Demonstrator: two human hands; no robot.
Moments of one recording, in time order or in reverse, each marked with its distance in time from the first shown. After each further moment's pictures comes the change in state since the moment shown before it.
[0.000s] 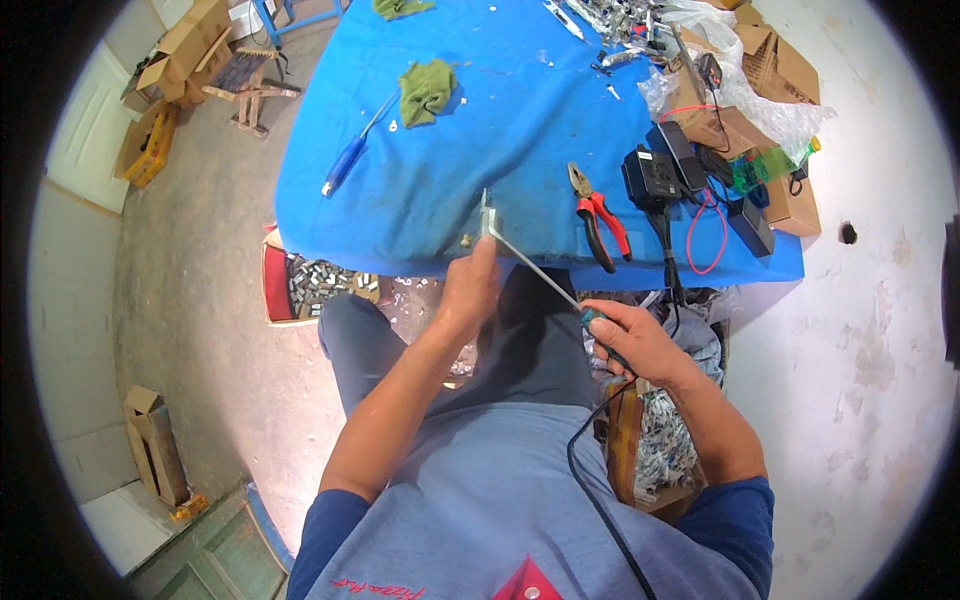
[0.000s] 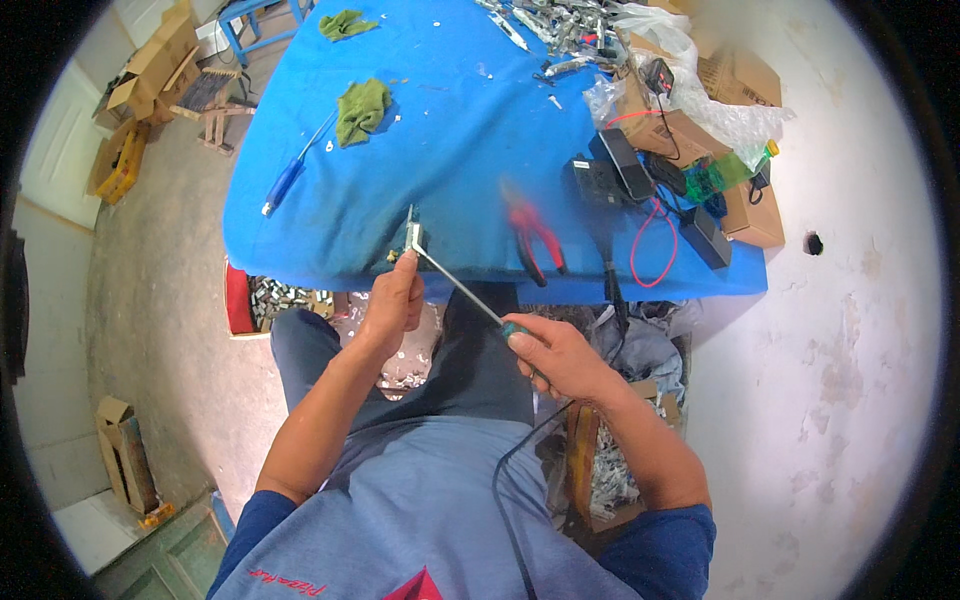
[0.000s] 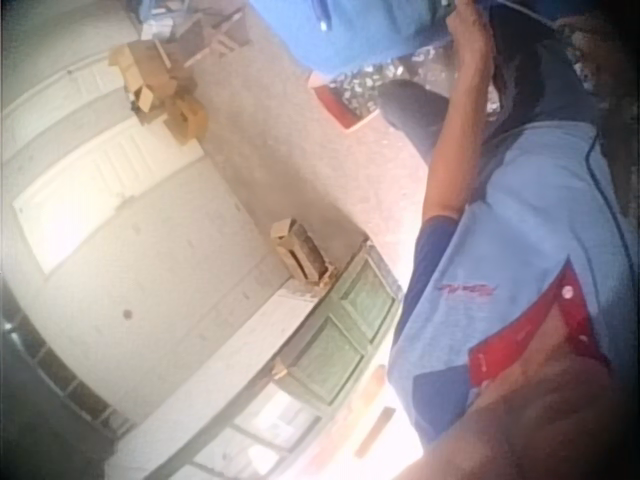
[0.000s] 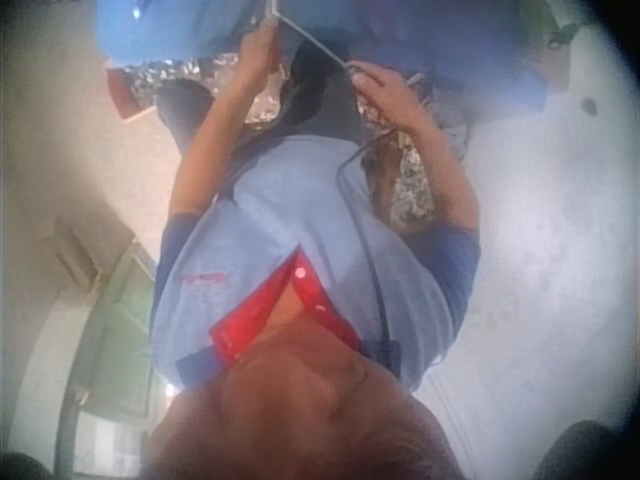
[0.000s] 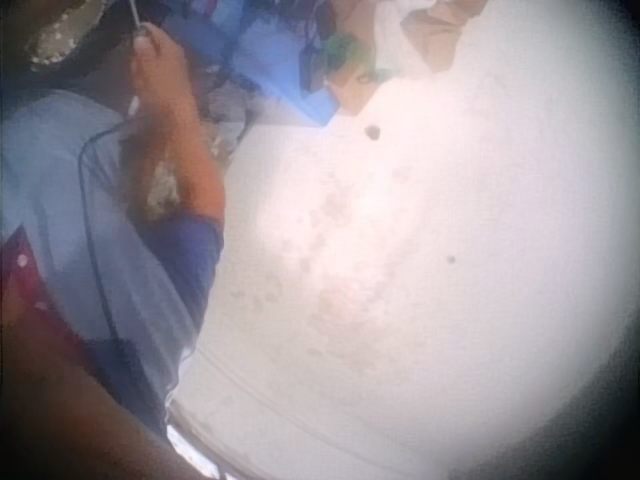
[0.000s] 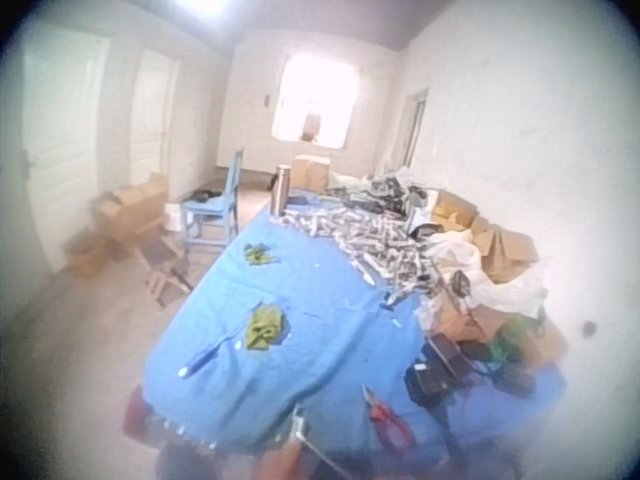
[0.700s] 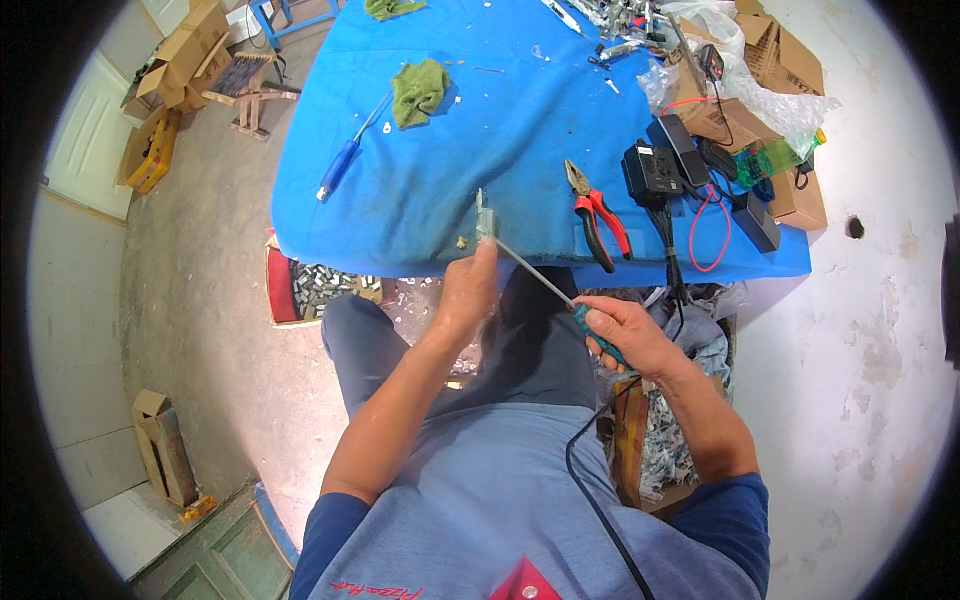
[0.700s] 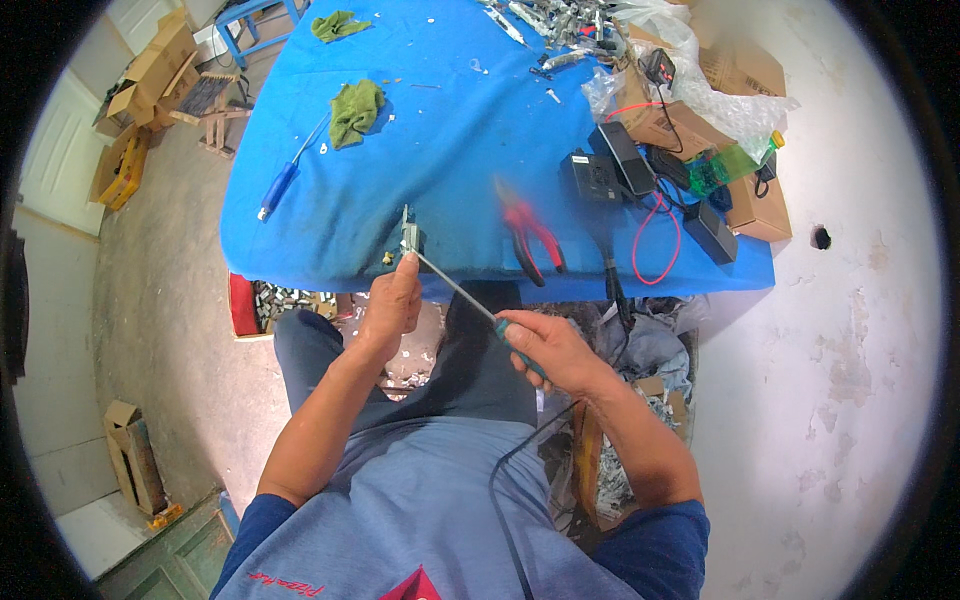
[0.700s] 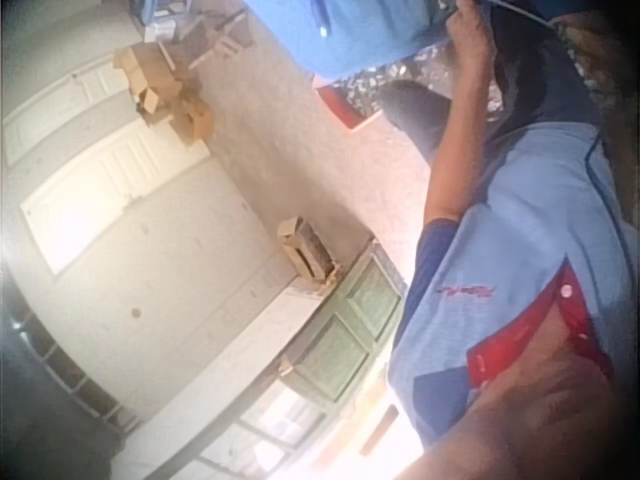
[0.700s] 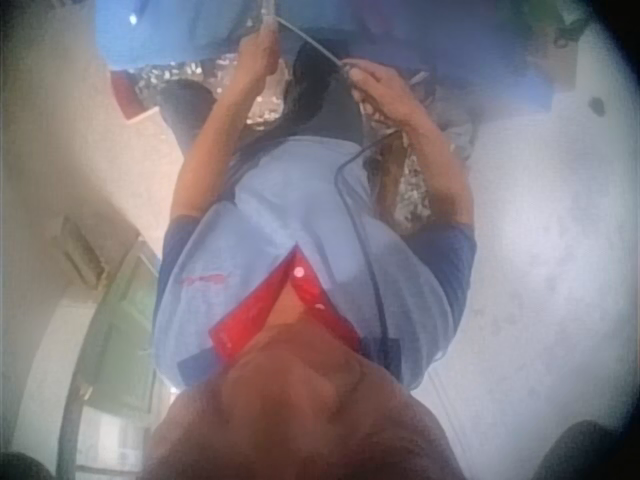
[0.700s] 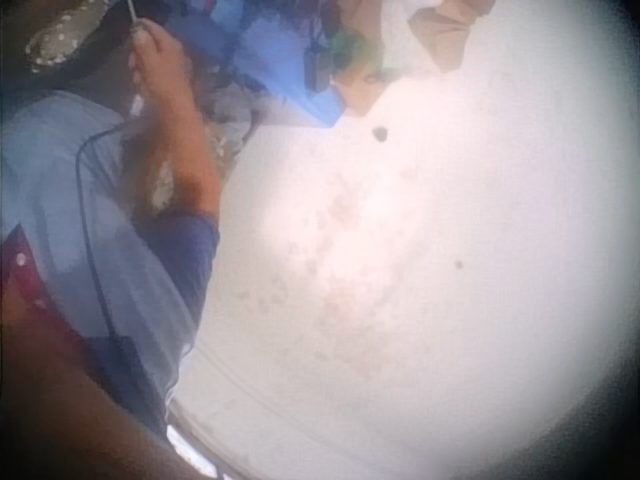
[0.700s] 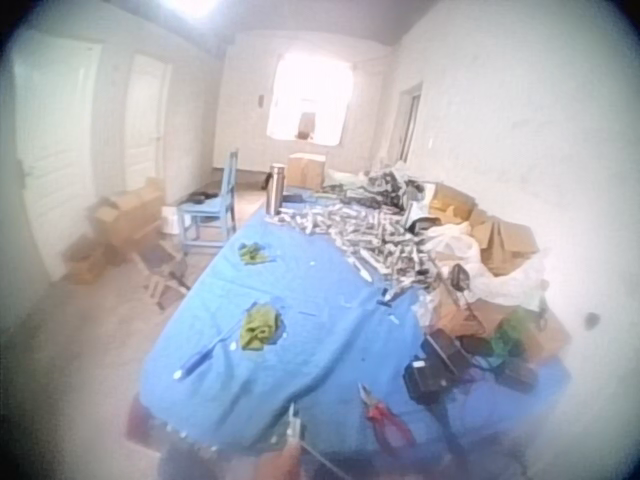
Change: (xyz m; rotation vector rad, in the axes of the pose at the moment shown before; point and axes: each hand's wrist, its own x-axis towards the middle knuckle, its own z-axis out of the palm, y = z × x) left_hand 0.004 -0.006 0.002 0.079 0.032 0.033; right_hand 0.014 0.013 -0.006 0.140 -0.038 0.003
